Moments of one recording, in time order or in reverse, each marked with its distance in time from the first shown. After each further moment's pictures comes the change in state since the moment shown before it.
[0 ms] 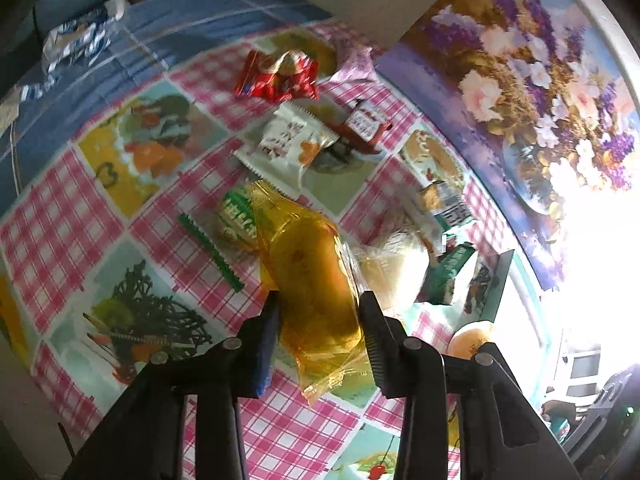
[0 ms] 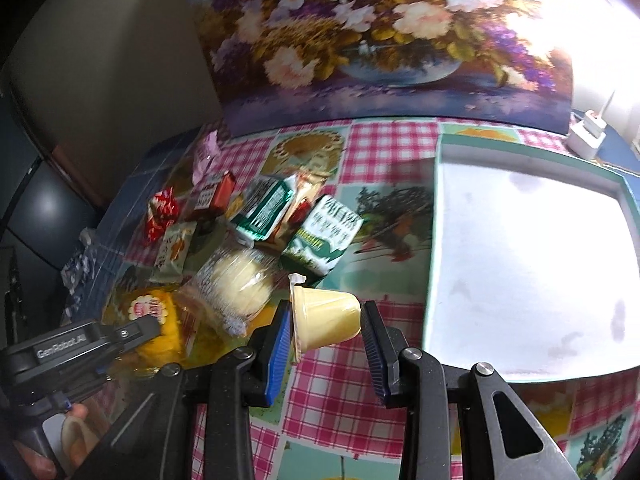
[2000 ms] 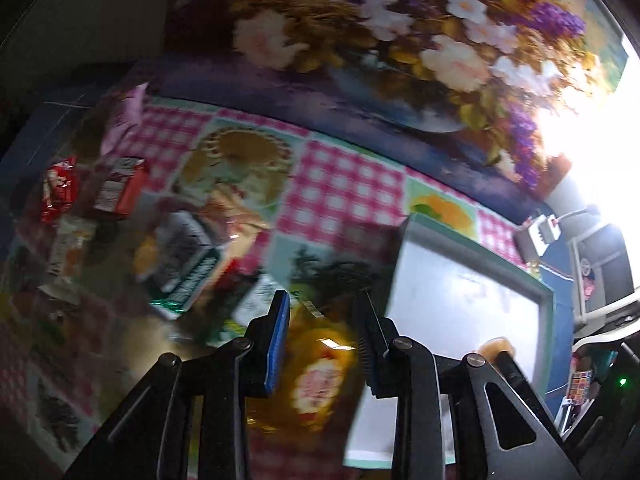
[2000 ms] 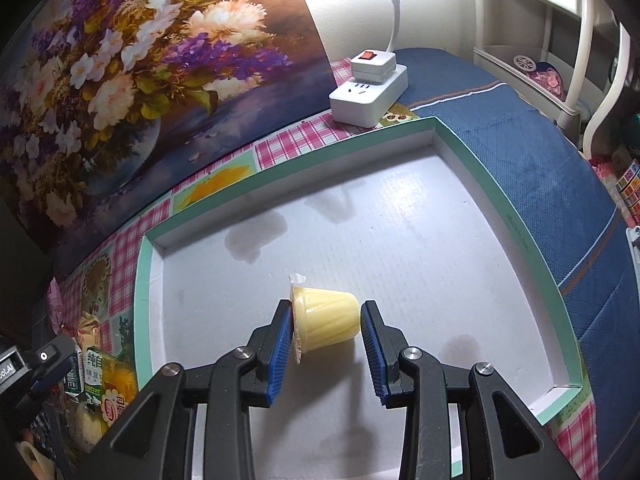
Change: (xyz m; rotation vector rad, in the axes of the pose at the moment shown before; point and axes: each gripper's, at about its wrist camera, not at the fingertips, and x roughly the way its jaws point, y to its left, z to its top) left arm 0.063 -0.175 -0.010 0.429 0.035 0.028; right arm -0.004 -0.218 0.035 0.452 -0.035 -0.301
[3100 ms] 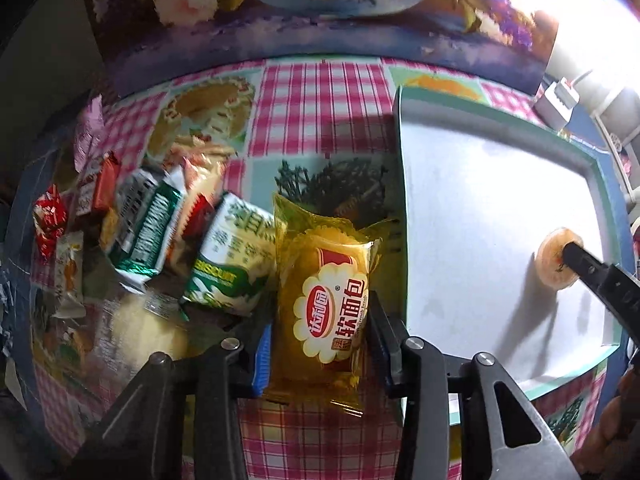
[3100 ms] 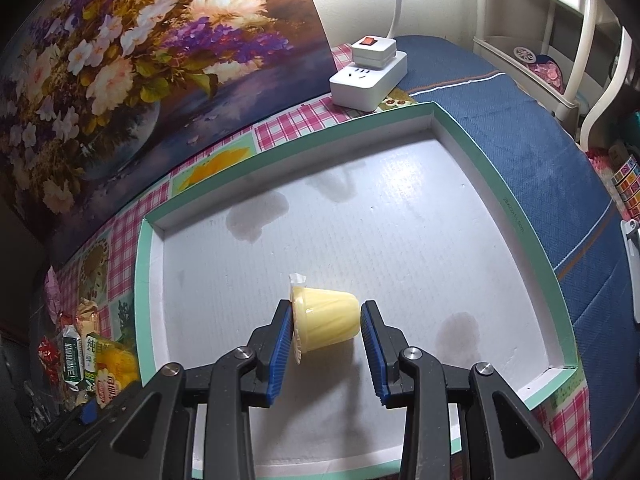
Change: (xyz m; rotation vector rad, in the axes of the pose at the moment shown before) left arm 0.037 -0.028 -0.045 0.312 0.140 0.134; right arm -0.002 0.003 -0.003 -0.003 0.056 -0.013
